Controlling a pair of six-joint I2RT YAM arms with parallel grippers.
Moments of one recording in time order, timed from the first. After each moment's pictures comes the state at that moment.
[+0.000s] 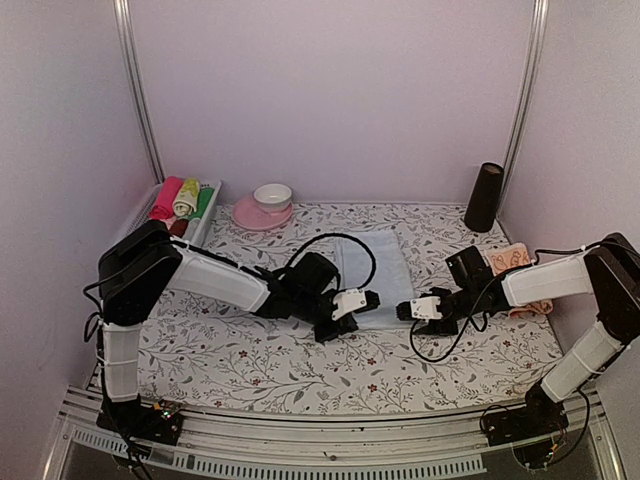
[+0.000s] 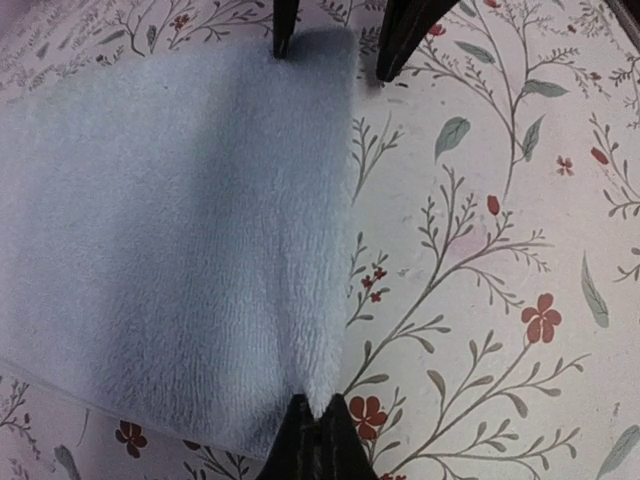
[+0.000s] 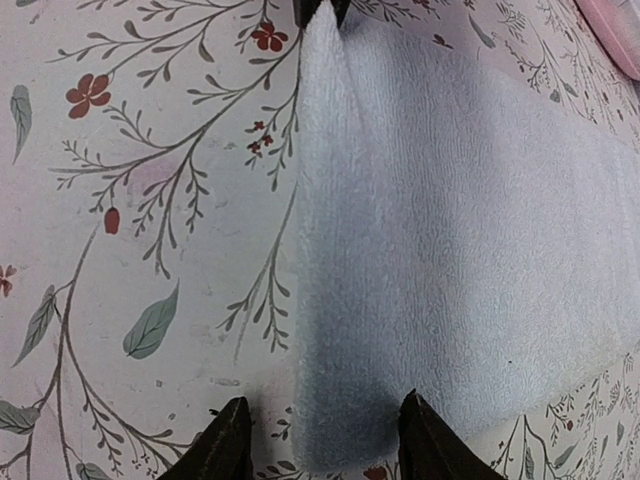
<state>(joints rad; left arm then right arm) -0.96 2.07 1.22 0.04 0.25 0.44 0.49 1.55 0.65 -0.08 -0.39 -1.14</state>
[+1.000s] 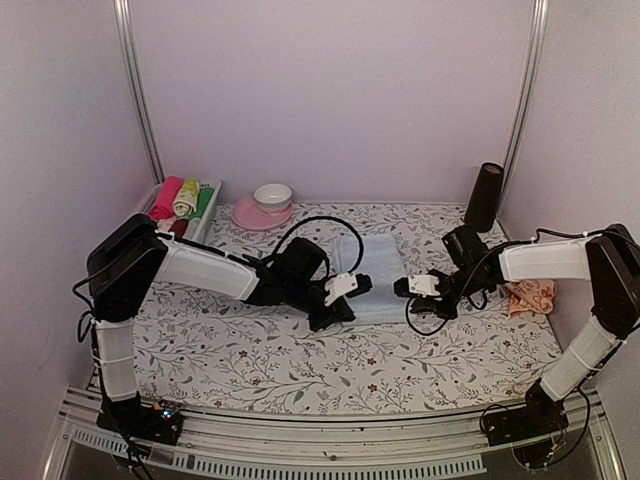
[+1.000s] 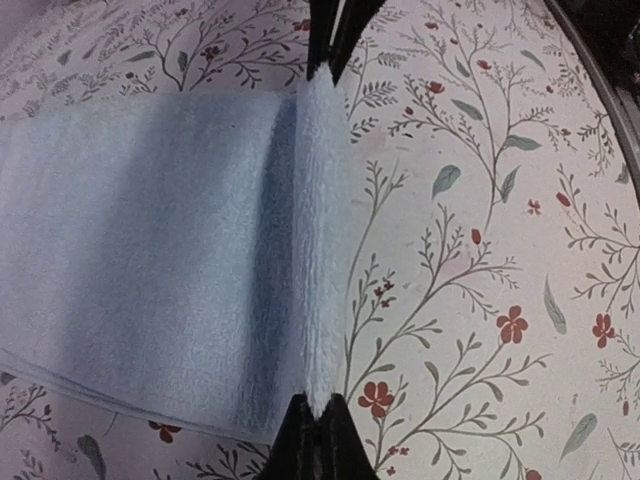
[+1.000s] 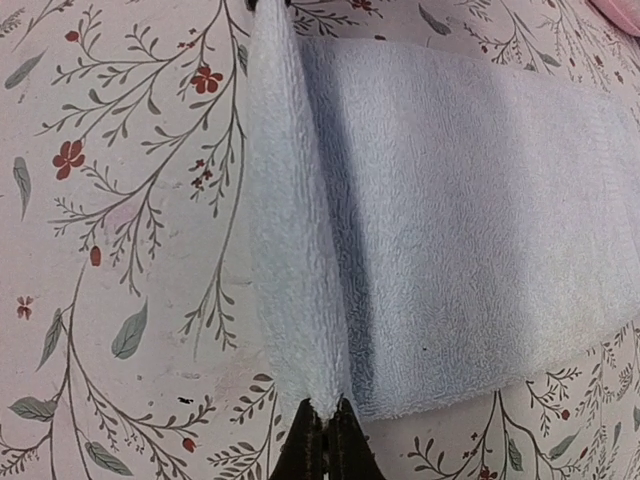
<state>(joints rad) -0.90 2.01 1.20 0.03 0.37 0.39 0.45 1.59 0.85 -0.34 -0.43 -1.06</state>
